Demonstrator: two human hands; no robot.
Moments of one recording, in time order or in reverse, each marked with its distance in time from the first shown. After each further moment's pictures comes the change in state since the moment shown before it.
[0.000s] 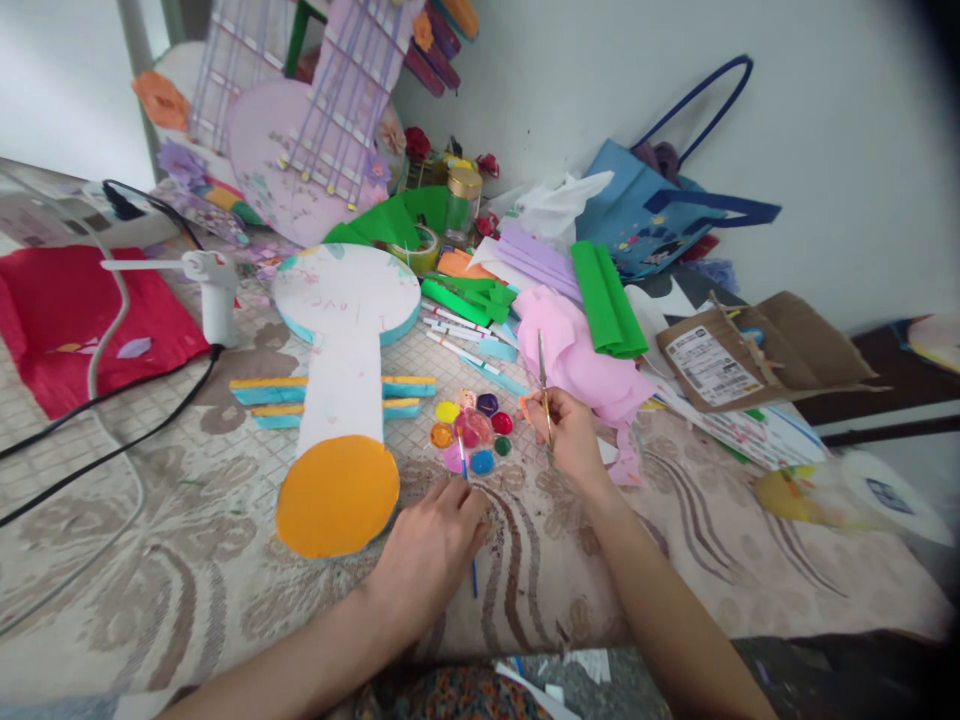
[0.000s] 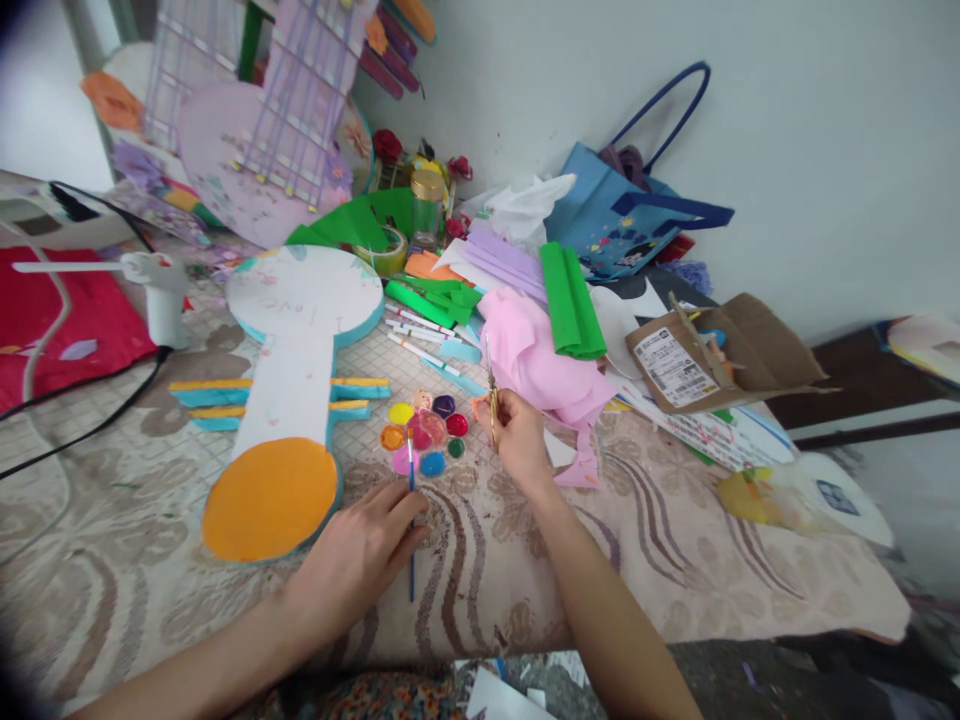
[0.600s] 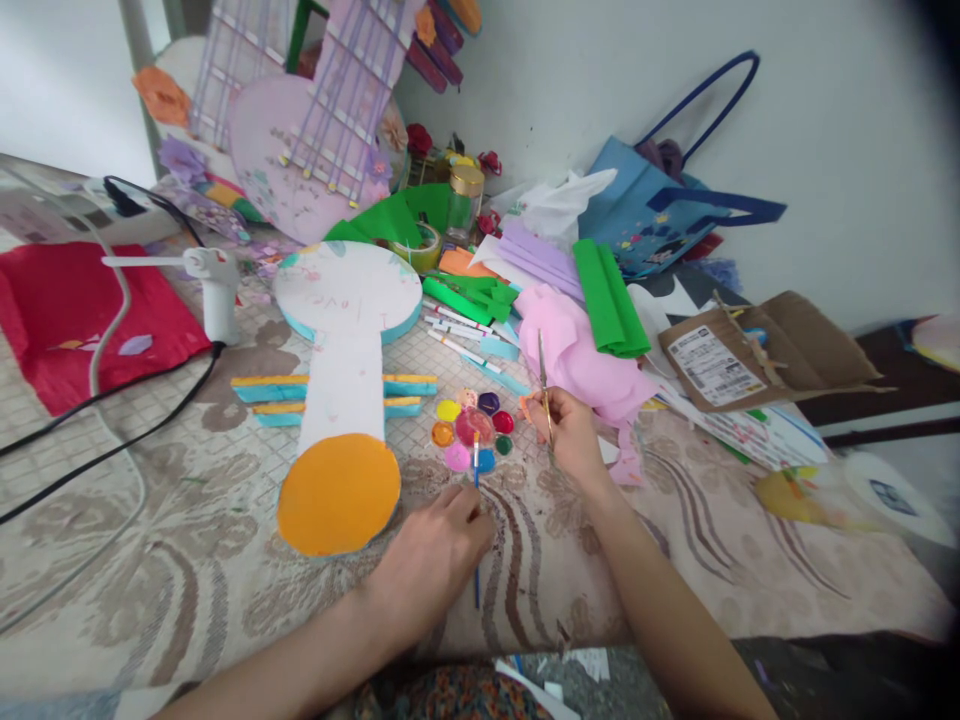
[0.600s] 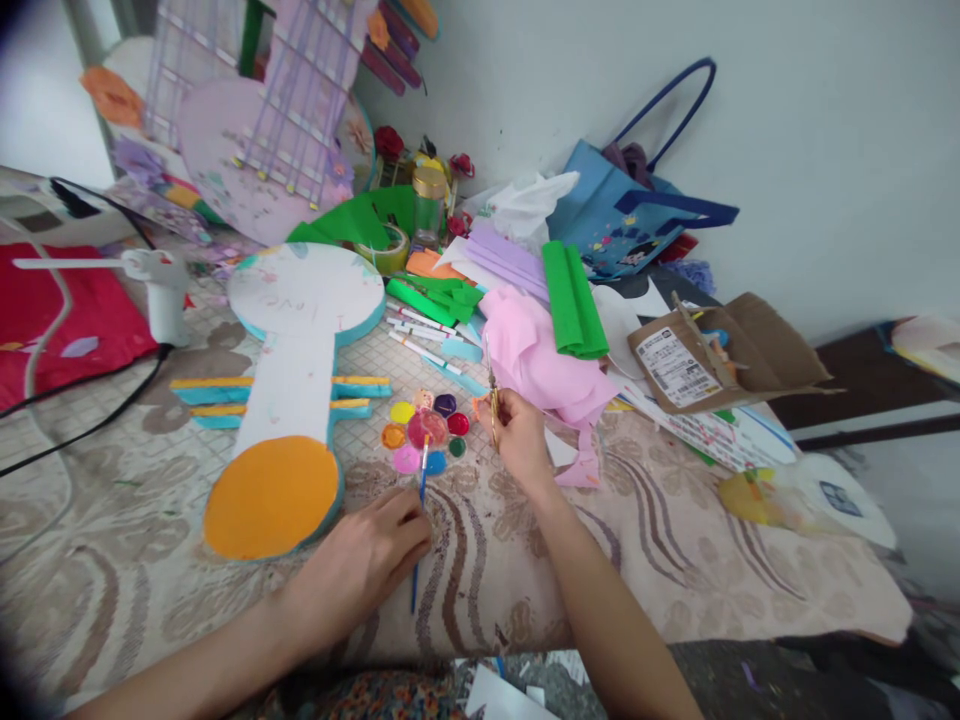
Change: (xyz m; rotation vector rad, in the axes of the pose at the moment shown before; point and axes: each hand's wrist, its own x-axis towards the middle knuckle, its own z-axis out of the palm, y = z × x) left_hand -0.003 -0.005 0.005 0.015 -0.035 0.185; right_hand -0.001 0.000 0.000 0.000 -0.017 0.007
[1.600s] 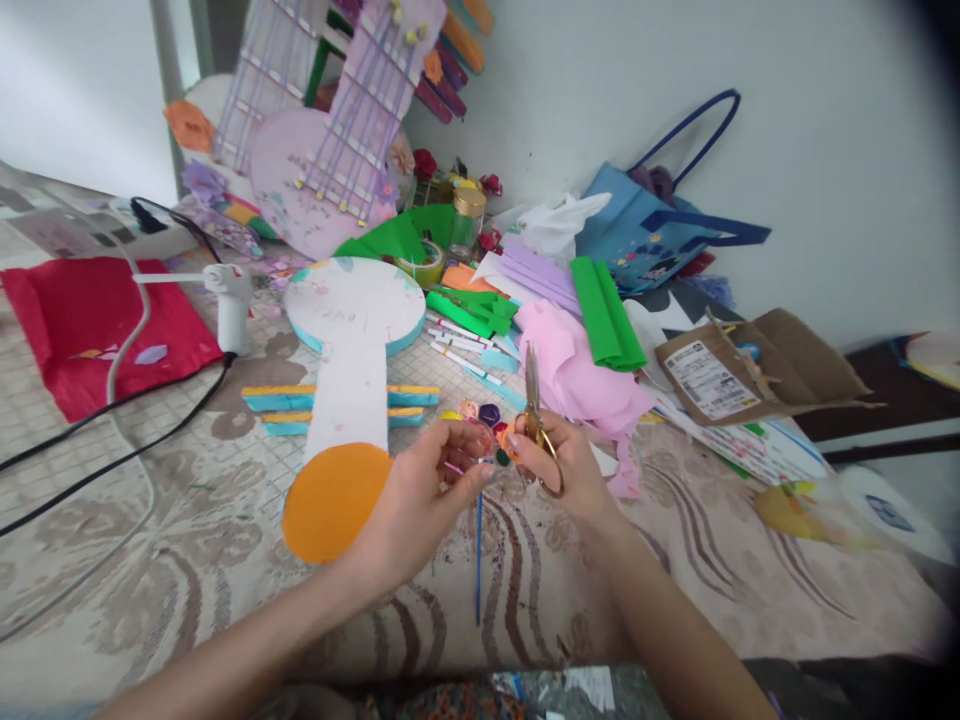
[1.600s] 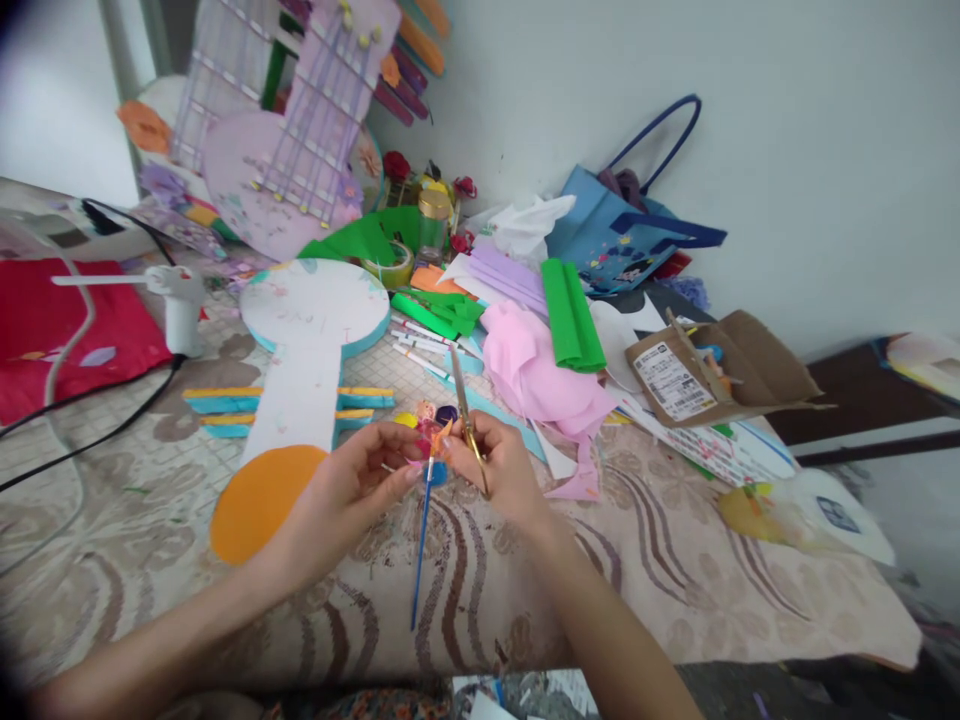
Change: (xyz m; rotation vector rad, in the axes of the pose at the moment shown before) left_hand 0.017 -0.012 -0.037 -0.980 0.496 -0.185; right_hand -0.030 -0.051 0.005 0.189 -0.264 -0.050
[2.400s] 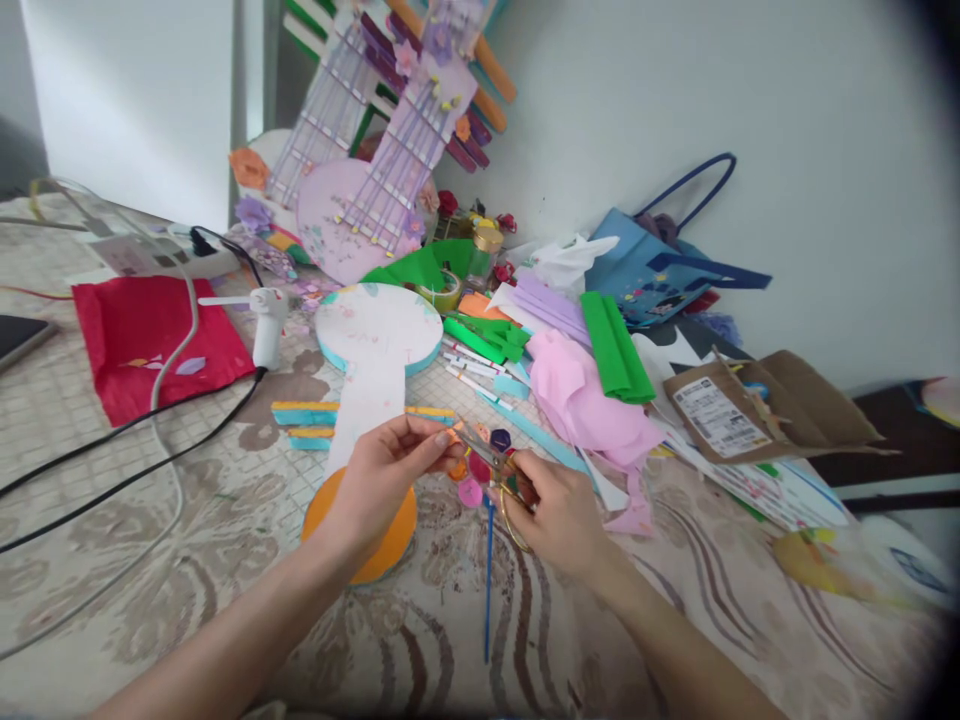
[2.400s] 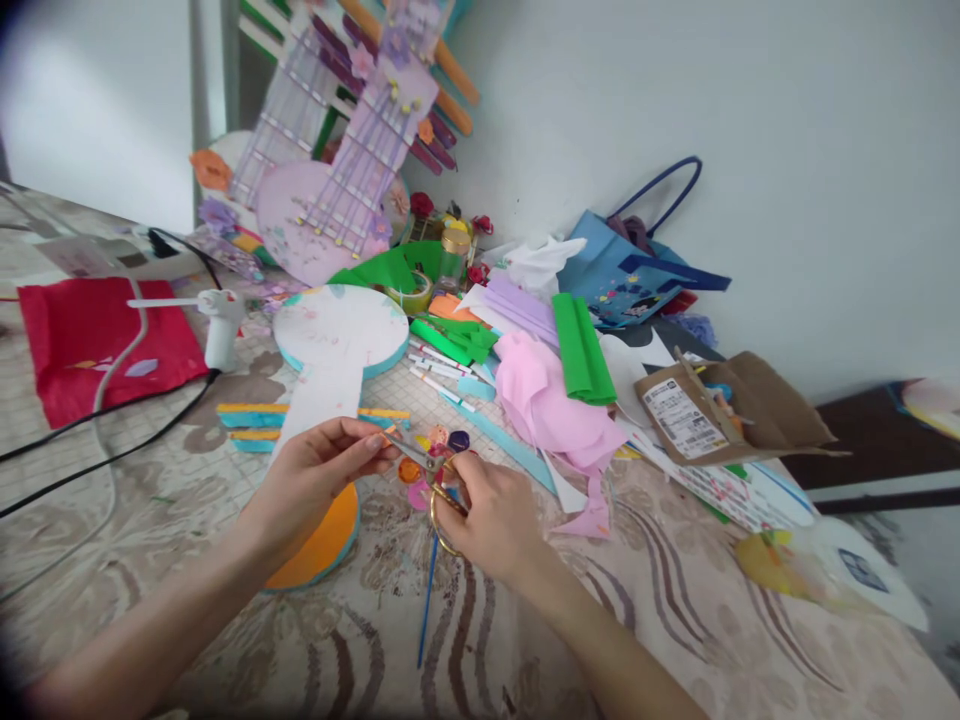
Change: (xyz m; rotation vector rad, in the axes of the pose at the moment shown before) left_hand 0.012 -0.006 -0.041 -0.484 0.189 -0.105; right_hand -0.009 -0.014 0.015 -0.952 0.004 -0.436
